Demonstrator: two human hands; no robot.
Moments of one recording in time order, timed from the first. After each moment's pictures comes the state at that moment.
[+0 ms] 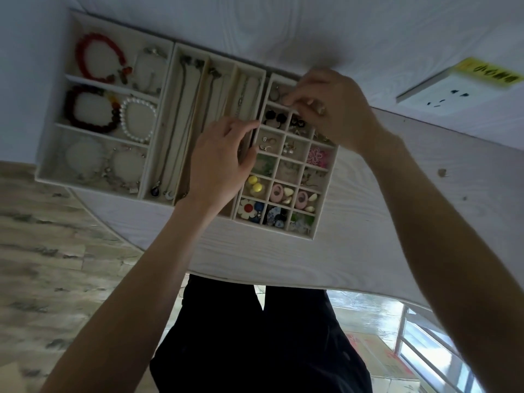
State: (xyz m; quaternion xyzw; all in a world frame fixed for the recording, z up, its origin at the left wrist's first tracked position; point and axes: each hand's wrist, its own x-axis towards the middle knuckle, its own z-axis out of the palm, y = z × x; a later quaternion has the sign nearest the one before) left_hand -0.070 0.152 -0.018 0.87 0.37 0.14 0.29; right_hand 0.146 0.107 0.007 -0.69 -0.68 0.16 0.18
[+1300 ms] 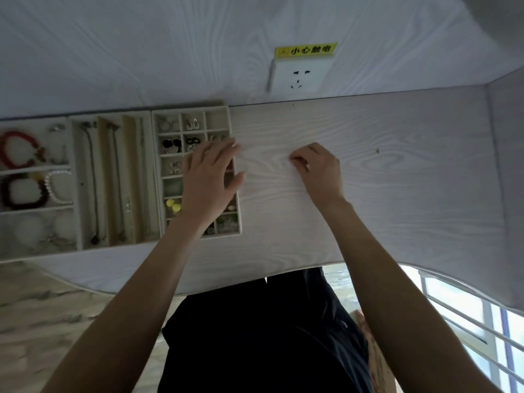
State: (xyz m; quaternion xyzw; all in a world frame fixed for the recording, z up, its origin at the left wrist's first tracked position) left_hand 0.015 0.085 -0.014 0.95 0.24 0.05 0.20; right_hand 0.171 -0.079 -0.040 -0.88 -0.37 0.07 0.30
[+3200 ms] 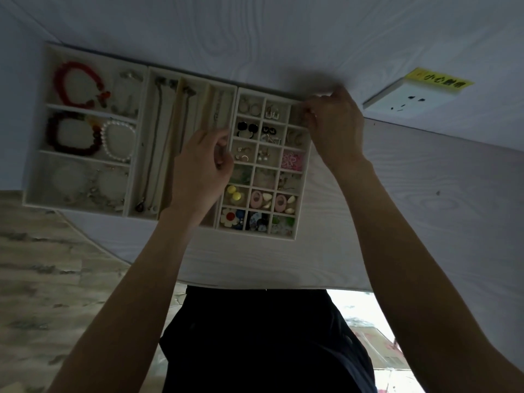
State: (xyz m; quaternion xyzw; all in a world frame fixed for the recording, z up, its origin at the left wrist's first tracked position) left_hand -0.061 0.159 -0.012 0.84 0.42 0.10 0.32; right_hand 0.156 0.079 -0.002 -0.86 -0.51 0.01 0.08
